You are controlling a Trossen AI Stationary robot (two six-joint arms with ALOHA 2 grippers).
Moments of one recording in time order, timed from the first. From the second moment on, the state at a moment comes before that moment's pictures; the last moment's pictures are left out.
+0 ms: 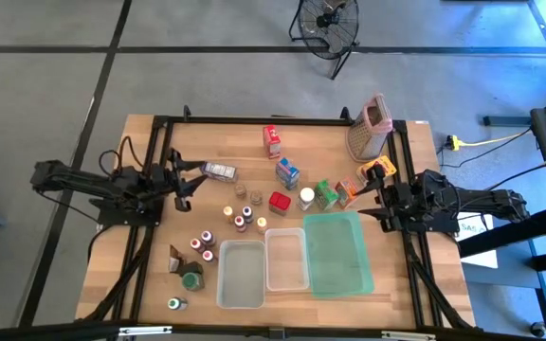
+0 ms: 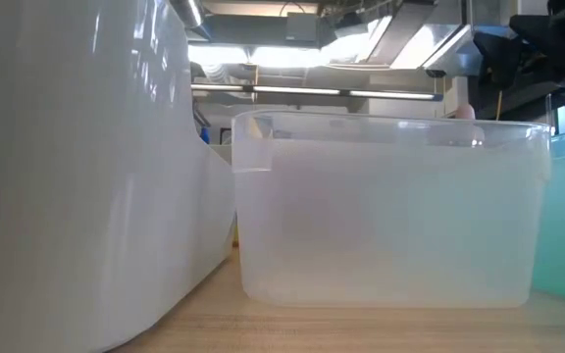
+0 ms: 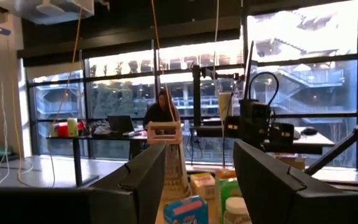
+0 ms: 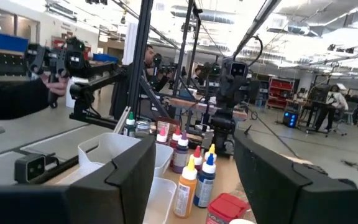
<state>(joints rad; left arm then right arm) -0.13 0.33 0.11 0.54 -0.43 0.16 -0.04 0.12 0.01 0.30 -0.32 -0.12</state>
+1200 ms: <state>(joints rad) -0.17 0.85 0.41 0.03 -0.32 0.05 -0.04 0.12 0.01 0.33 -0.16 -0.22</state>
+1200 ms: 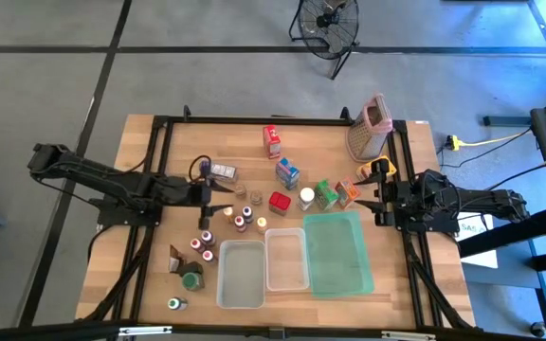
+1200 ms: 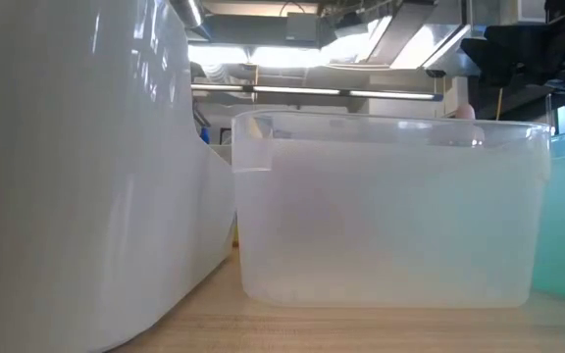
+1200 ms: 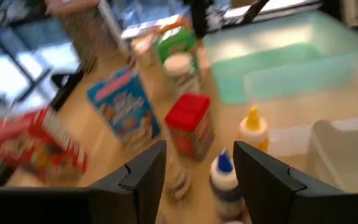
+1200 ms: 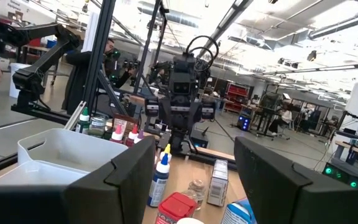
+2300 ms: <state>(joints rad) -0.14 0.85 0.41 -0.03 -0.29 -0.13 -0.04 0.12 0.01 0.34 -0.16 -0.22</state>
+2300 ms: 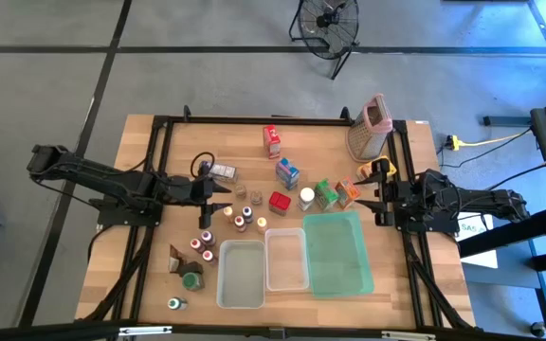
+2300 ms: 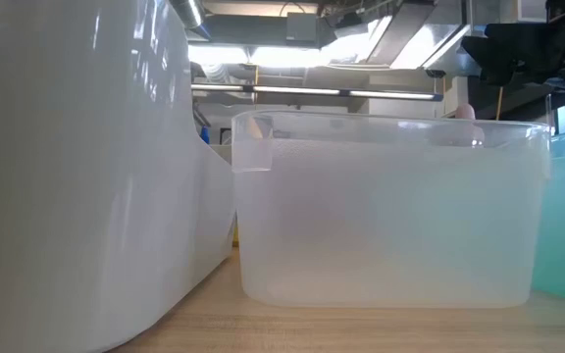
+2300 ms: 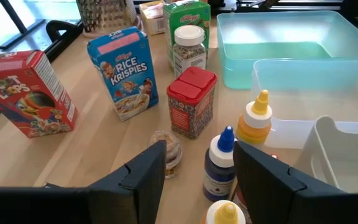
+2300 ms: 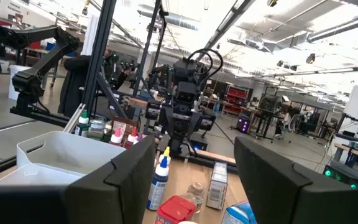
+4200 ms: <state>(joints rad) -0.14 0.85 0.62 -0.29 -0.27 -0.22 -0.04 0.12 0.01 0.46 -0.08 -0.12</state>
